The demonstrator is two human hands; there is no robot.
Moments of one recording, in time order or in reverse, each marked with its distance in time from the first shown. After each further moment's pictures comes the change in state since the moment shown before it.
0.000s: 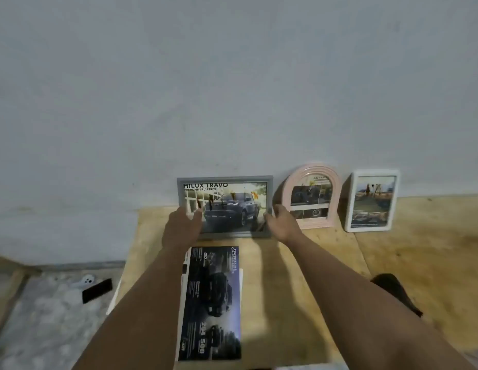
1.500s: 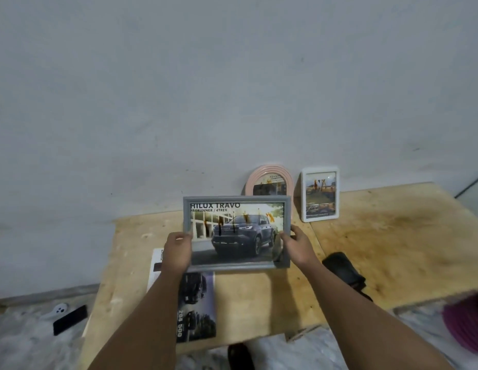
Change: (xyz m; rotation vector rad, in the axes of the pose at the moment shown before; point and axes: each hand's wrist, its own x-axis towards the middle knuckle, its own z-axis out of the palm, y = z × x) left_hand -0.127 0.019 0.027 -0.429 -0.073 -0.137; right_hand -0.121 0.104 -0.066 0.368 0.209 0.089
